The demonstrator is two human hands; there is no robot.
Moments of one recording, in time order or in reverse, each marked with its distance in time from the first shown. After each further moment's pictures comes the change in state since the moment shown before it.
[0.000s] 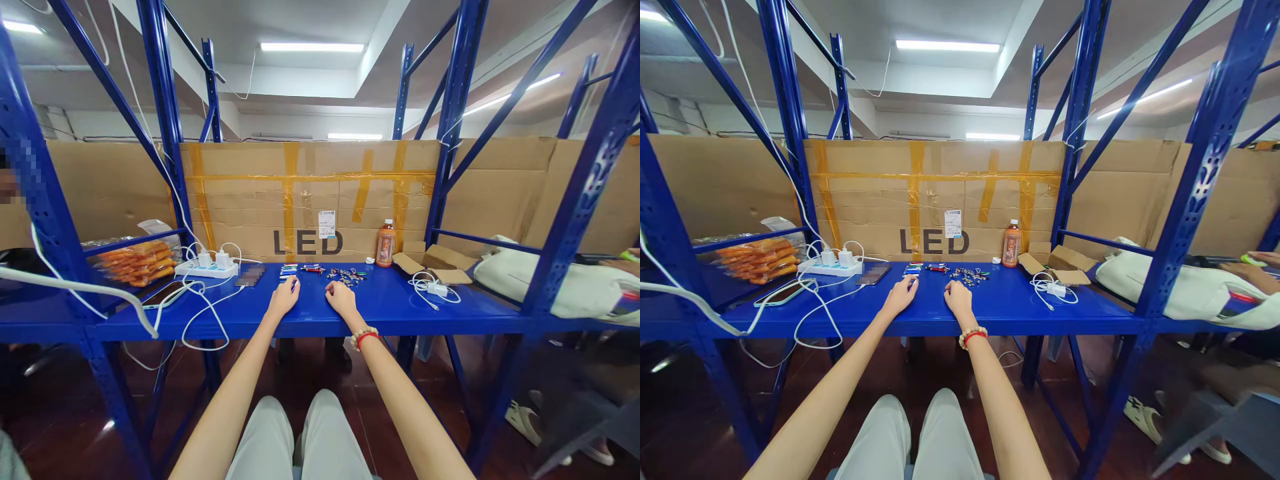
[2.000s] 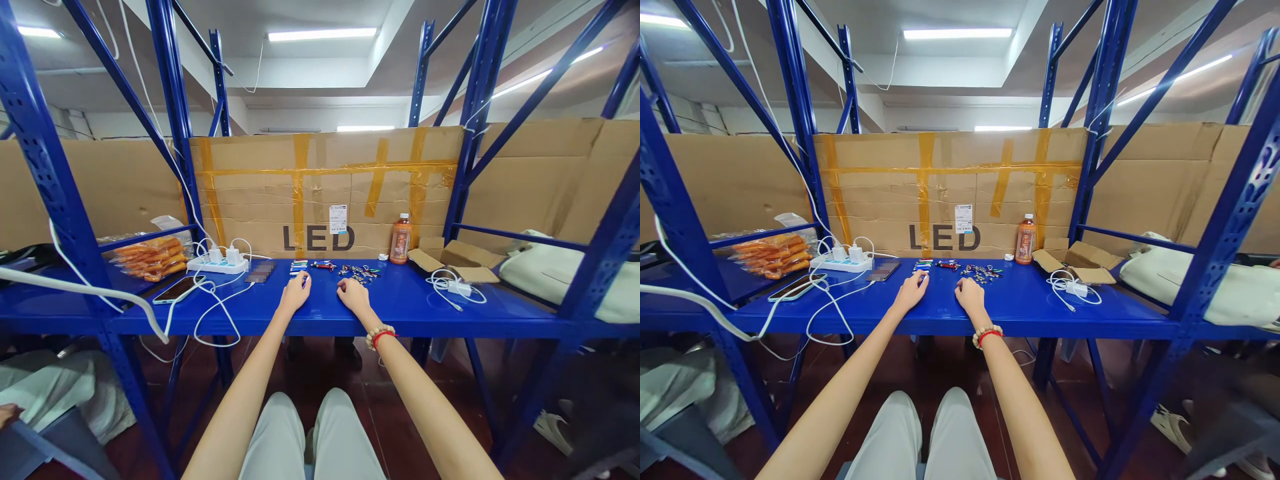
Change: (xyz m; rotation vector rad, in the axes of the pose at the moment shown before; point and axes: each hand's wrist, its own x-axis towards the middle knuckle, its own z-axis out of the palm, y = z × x) left_hand 0.004 -0.002 0.003 -0.047 0.009 -0.023; right_hand 0.004 -0.002 0.000 -0.032 -0.032 0.031
